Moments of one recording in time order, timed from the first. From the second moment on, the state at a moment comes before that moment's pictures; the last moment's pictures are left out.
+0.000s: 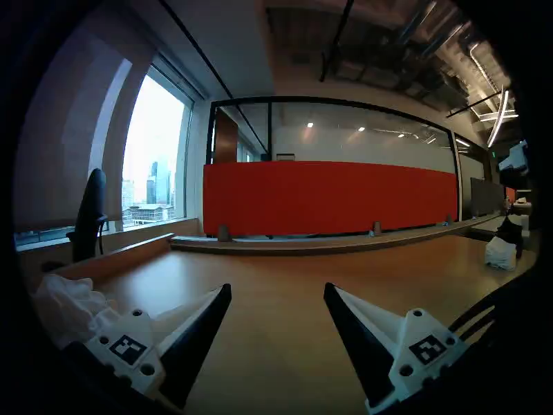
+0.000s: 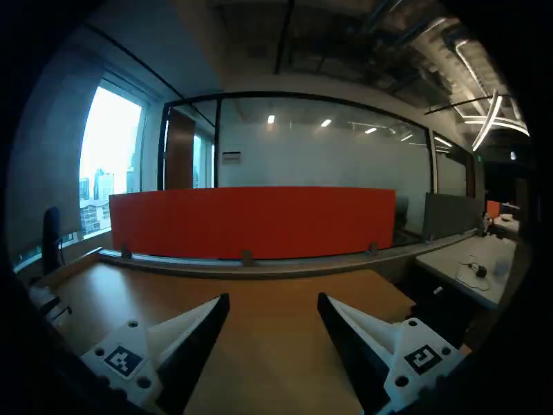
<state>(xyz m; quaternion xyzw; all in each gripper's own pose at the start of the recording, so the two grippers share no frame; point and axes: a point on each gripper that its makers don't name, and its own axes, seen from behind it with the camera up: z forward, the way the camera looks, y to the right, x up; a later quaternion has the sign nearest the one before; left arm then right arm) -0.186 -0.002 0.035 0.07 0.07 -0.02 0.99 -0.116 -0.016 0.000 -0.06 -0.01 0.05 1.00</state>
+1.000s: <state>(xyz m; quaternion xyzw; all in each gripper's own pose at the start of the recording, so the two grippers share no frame) -0.193 0.000 0.036 0.07 0.07 -0.02 0.99 -0.110 0.013 0.011 -0.05 0.03 0.03 1.00</state>
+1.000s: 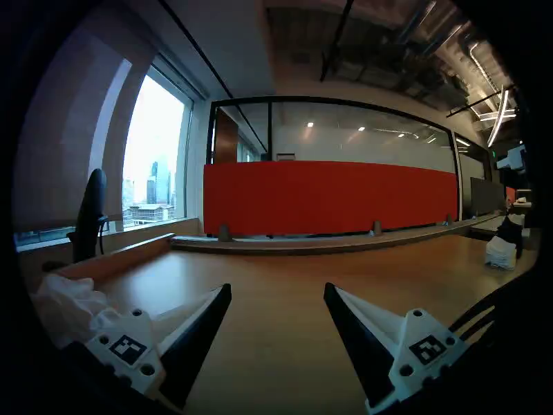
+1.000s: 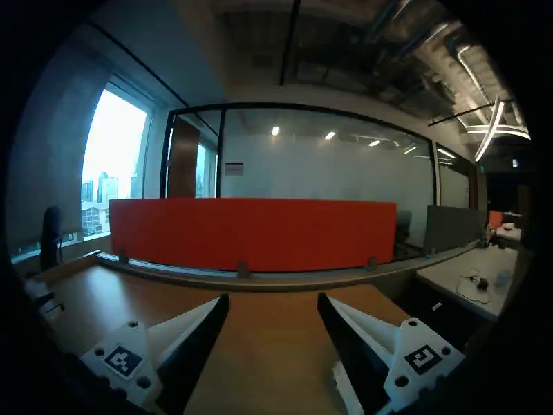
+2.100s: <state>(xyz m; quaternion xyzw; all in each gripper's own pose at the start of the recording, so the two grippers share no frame) -0.195 -0.001 0.036 0.07 0.07 -0.02 0.99 -0.210 0.000 0.024 -0.03 0.06 0.06 1.00</state>
